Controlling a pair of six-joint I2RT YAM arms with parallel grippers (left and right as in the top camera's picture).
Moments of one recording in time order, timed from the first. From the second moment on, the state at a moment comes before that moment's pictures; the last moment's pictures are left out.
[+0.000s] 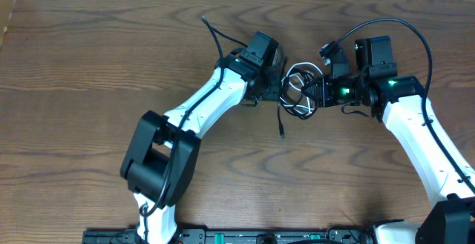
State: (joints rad) left arm -0.55 2.00 1.47 -0.63 0.22 -0.46; right arm 0.17 1.51 1.12 -0.63 -0.62 0.13
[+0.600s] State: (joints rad) left arm -0.55 2.07 1.47 -0.59 0.16 -0.51; right arm 0.17 1.51 1.12 -0.64 -0.61 0.18
